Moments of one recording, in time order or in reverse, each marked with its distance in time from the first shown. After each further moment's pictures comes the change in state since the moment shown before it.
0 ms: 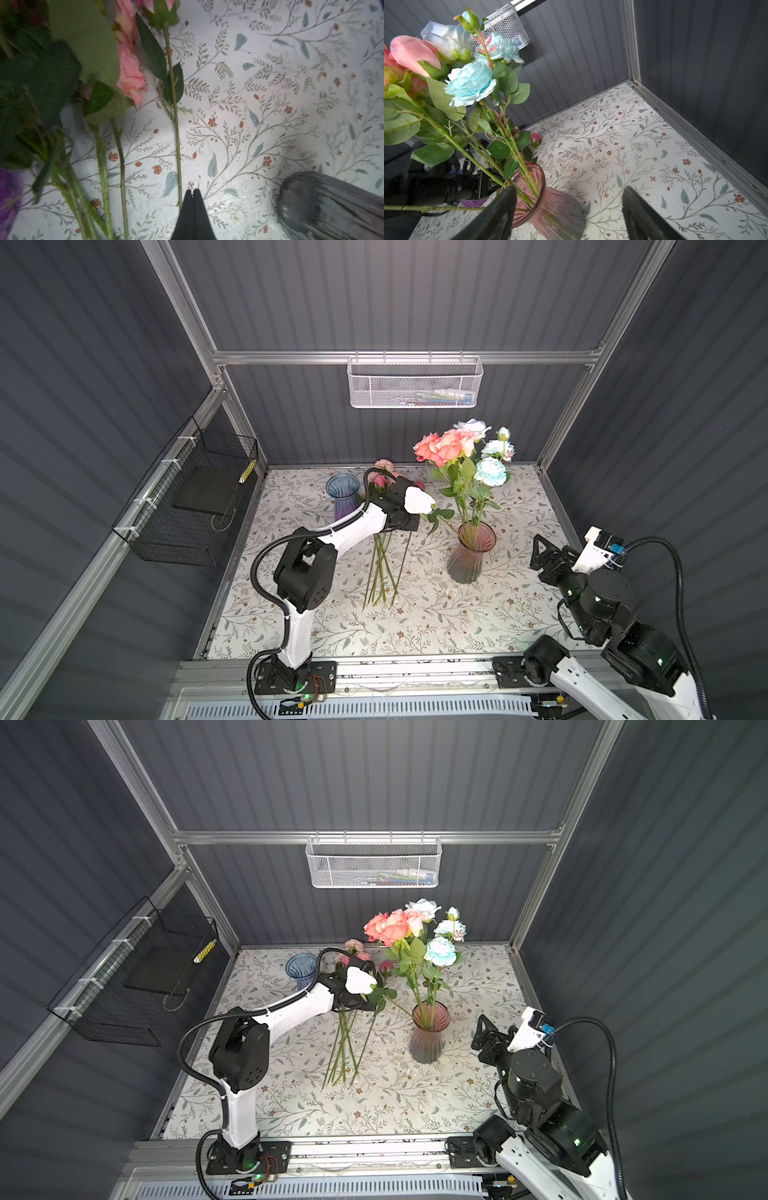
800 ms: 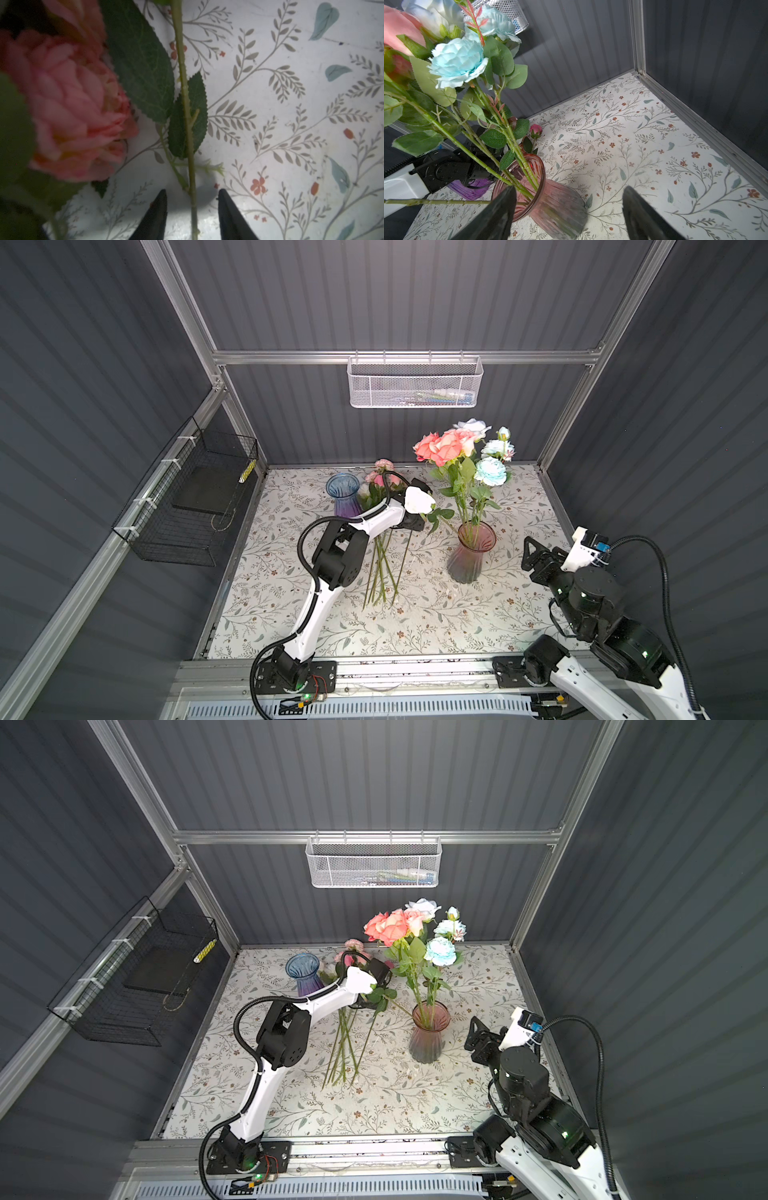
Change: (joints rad) left arm 0.000 0.446 0.418 -0.139 -0.106 0.051; right arm 0.000 0.008 -0.063 0.030 -0.030 0.019
